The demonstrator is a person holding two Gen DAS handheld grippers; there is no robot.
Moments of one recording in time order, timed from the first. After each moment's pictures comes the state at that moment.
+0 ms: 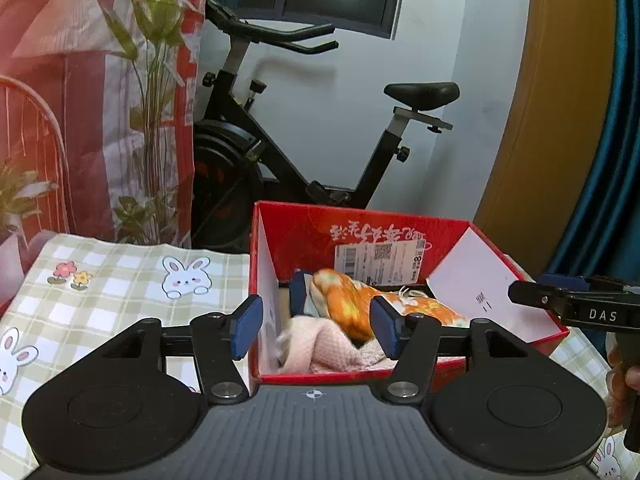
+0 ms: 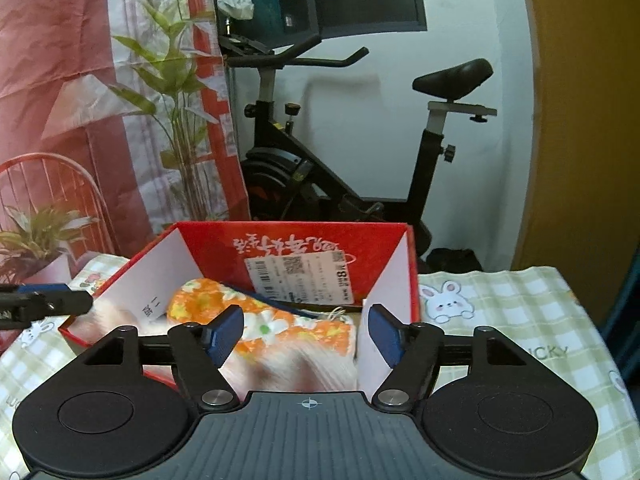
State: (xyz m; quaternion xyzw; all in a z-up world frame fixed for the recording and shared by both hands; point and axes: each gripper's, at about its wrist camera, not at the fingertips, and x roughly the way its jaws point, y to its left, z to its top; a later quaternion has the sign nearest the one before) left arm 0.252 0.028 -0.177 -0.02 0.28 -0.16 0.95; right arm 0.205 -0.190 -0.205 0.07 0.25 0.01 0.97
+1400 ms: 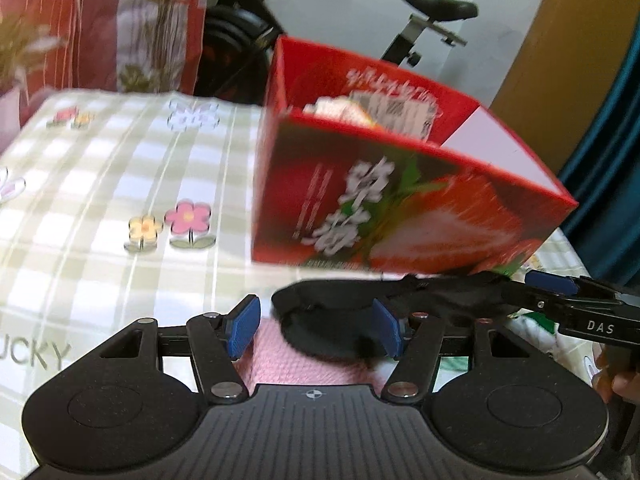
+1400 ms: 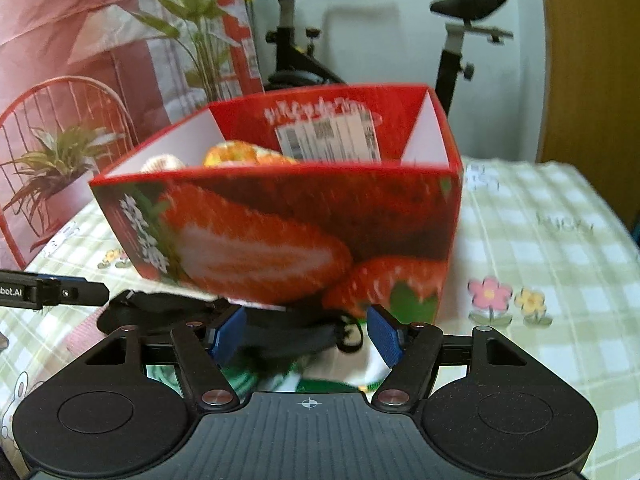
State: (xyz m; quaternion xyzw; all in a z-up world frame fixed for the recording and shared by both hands) left arm 0.210 0.050 -0.269 -0.06 0.42 -0.16 0.89; right arm 0.140 -0.169 -0.290 0.09 0.35 0.06 0.93
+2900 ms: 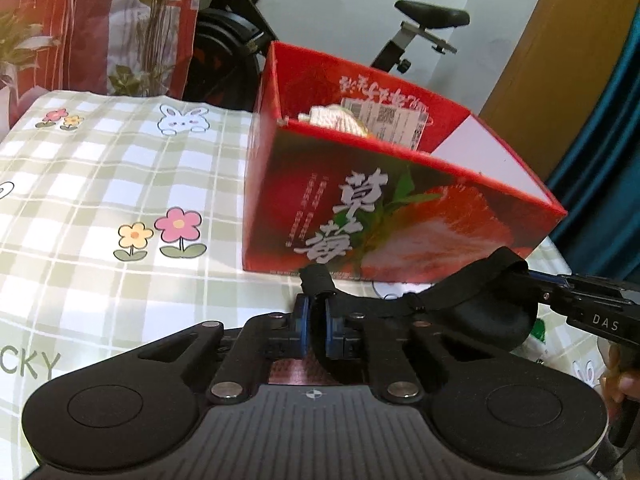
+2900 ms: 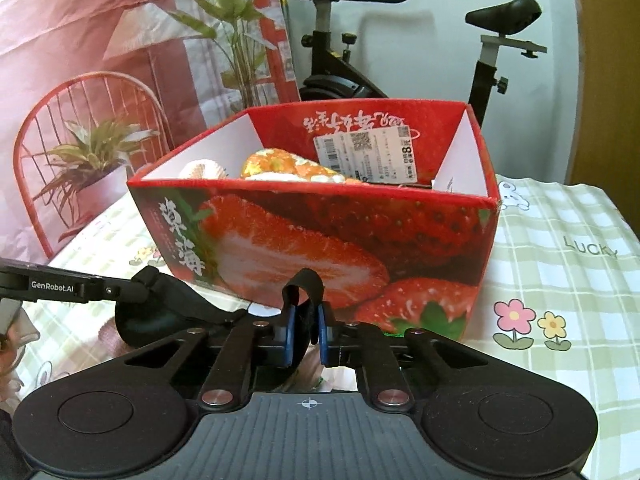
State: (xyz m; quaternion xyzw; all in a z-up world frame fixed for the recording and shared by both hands) left arm 0.213 0.053 -0.265 -0.07 0.40 -0.18 0.90; right arm 0.137 -0.161 -0.264 0.07 0.32 0.11 0.94
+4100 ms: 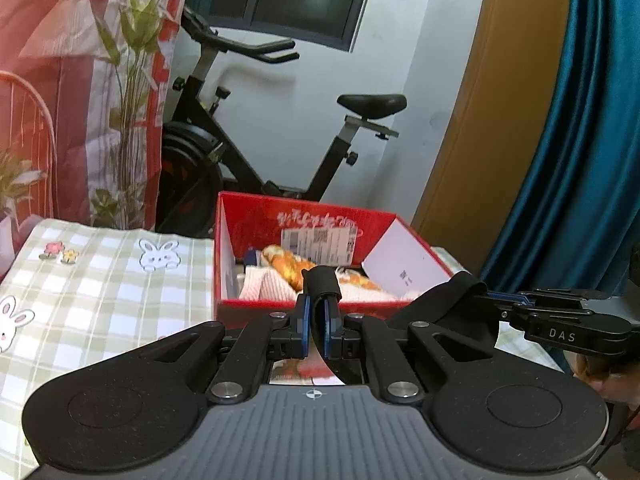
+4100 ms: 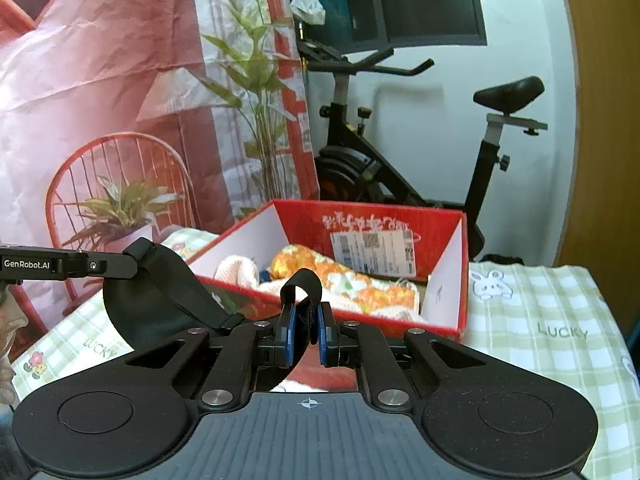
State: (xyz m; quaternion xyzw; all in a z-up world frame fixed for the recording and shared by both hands) left arm 0.170 0.041 -0.162 -0.05 0.26 -0.22 0.94; right arm 0.107 -0.168 -0.177 0.05 0.24 0.12 0.96
